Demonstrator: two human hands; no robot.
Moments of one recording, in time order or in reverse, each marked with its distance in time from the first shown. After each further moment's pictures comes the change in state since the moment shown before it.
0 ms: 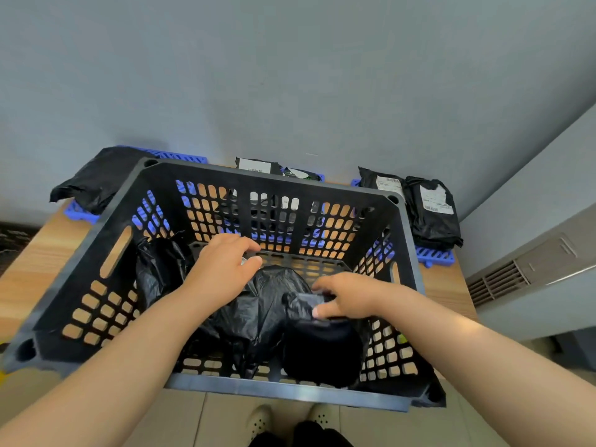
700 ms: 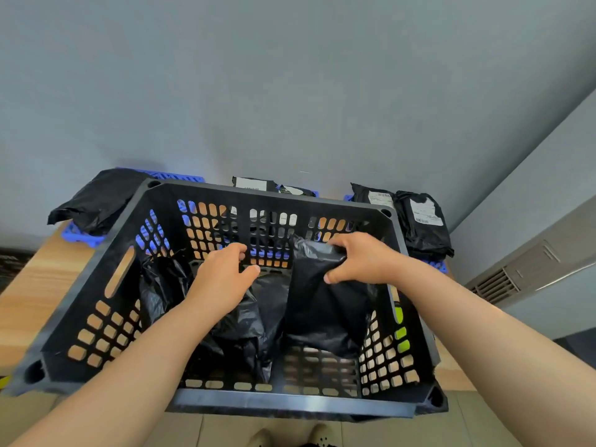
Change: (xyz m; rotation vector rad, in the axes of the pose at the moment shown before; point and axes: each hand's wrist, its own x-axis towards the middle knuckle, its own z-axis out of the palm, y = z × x) left_hand 0.004 -0.003 -0.002 -0.132 0.034 -0.154; right_hand -0.022 -0.003 -0.056 0.221 0.428 -0.021
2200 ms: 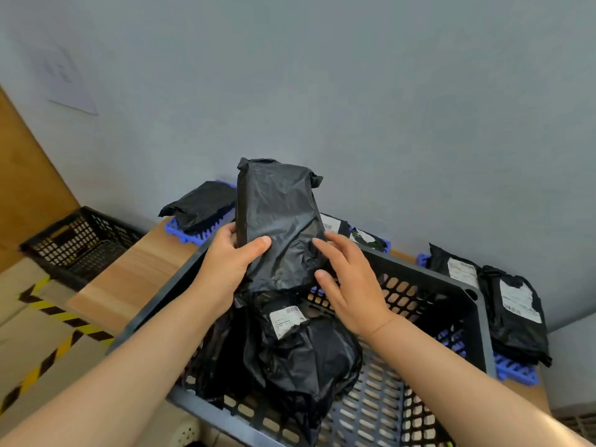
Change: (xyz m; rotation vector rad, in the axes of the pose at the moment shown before) left_hand 0.009 -0.022 -0.082 -1.118 0.385 -0.143; right_hand 0.064 -0.083 0.040 -0.044 0.527 -0.652
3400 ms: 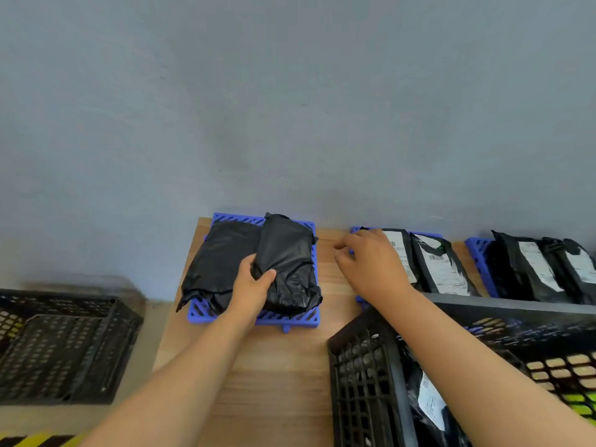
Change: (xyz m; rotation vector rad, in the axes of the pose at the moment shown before) left_hand 0.347 -0.063 -0.177 0.395 -0.285 -0.281; right_hand 0.289 -0.034 0.194 -0.306 -0.073 0.742
